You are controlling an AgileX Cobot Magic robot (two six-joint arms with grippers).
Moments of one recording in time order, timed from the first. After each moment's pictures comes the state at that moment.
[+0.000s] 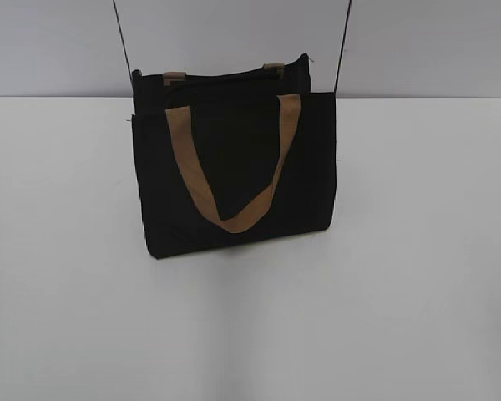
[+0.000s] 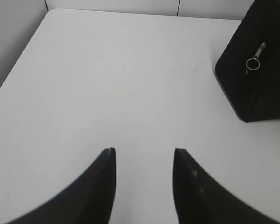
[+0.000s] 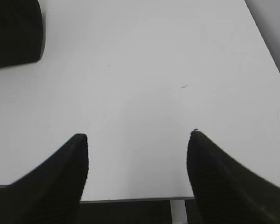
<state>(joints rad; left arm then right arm) -0.02 0.00 -0.54 -0.01 1.07 -0.02 -0.03 -0.01 -0.47 0.04 1.10 -0.05</state>
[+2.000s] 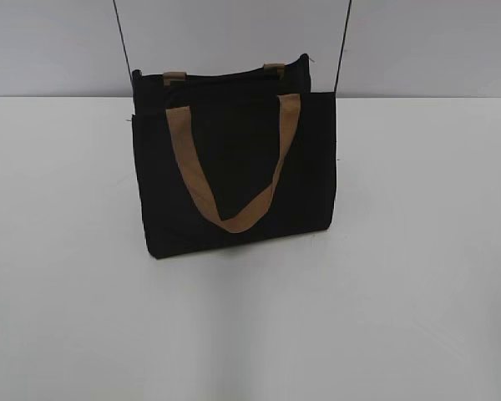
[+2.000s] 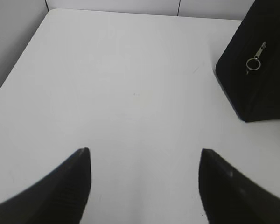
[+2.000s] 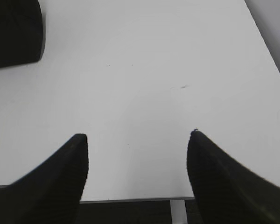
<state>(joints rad) -0.02 0.00 -0.54 -0.01 1.07 -0.02 -0.03 -0.01 -0.47 0.04 1.10 -0.05</state>
